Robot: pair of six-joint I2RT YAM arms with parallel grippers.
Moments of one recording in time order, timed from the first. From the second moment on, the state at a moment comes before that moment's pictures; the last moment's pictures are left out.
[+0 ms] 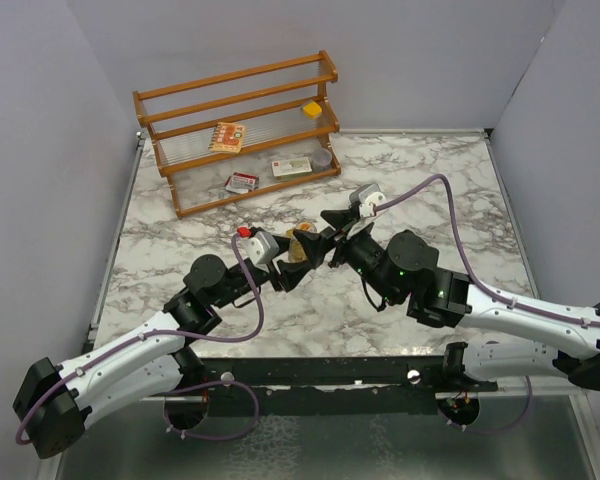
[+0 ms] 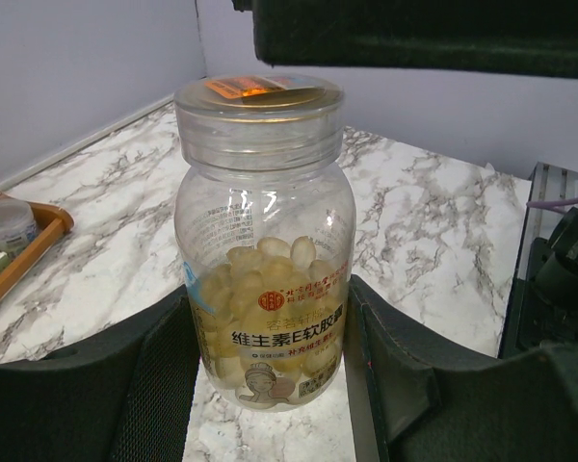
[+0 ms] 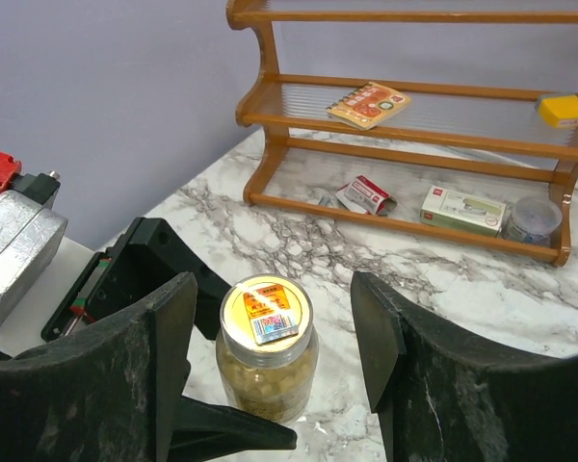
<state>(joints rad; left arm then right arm) -0.84 0.80 0.45 0.47 0.21 -0.07 1.24 1.08 1.02 0.13 0.53 0.09</state>
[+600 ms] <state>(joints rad) -0.84 0.78 0.44 0.48 0.20 -0.06 1.24 1.10 1.01 0.13 0.53 0.18</state>
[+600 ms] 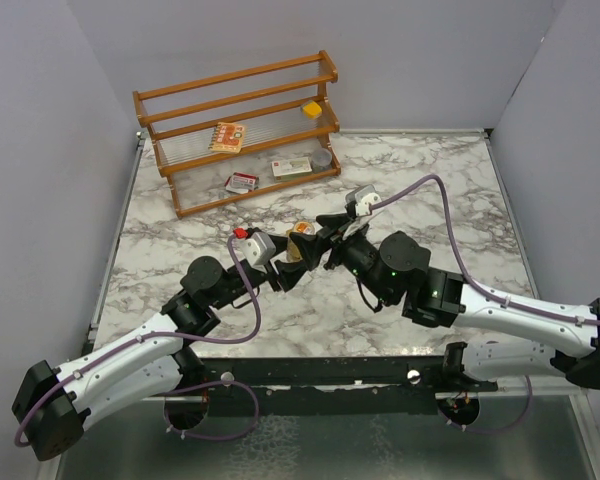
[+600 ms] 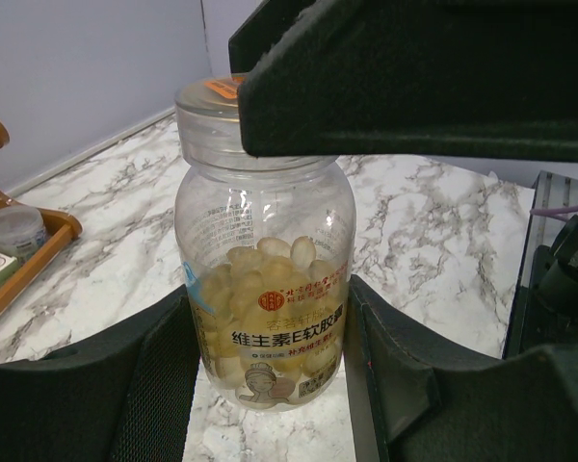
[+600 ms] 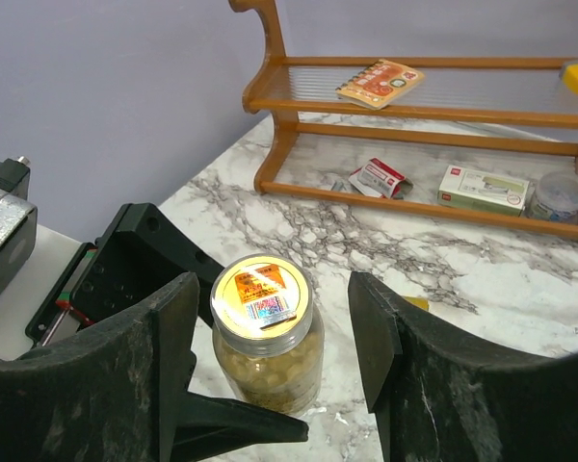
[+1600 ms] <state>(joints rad) -0.84 0.78 0.44 0.48 0.20 -0.07 1.24 1.13 1.01 0.12 0.53 0.18</state>
